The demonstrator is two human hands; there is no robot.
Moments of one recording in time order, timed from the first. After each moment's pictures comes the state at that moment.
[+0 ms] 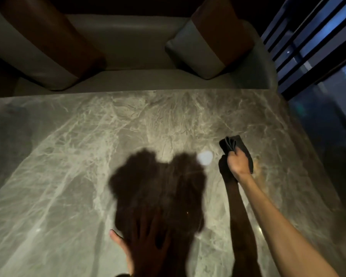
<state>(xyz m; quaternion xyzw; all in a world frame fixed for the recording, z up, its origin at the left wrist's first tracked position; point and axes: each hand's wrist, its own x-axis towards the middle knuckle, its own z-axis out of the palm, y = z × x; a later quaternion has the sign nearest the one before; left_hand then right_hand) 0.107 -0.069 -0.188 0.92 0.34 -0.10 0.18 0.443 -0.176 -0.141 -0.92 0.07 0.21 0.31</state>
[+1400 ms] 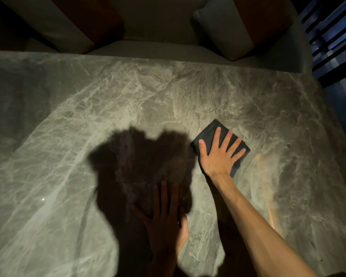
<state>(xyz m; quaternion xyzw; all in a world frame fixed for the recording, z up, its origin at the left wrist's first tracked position) 0.099 -0.076 -0.206 0.92 0.35 -0.05 0.14 0.321 -0.088 -0.206 -0.98 -0.12 0.13 0.03</state>
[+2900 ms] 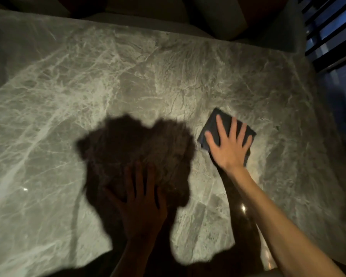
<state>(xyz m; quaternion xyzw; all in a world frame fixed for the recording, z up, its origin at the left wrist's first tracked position) 0.102 -0.083 -0.208 0.91 0.39 -0.05 0.12 0.351 -0.170 -0.197 -0.98 -0.18 0.12 0.03</state>
